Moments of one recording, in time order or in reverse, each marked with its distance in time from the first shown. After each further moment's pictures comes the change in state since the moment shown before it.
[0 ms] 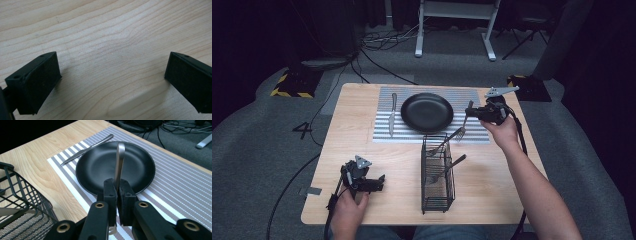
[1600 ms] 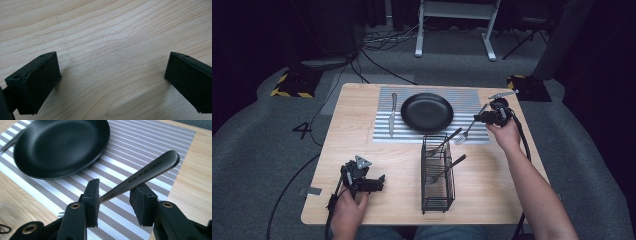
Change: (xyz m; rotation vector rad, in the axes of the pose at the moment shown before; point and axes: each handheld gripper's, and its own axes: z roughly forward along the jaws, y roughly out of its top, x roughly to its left) left arm 0.000 0.000 0.000 0.000 0.000 0.000; right arm -0.049 -0.037 0.020 0.166 -0.218 0.210
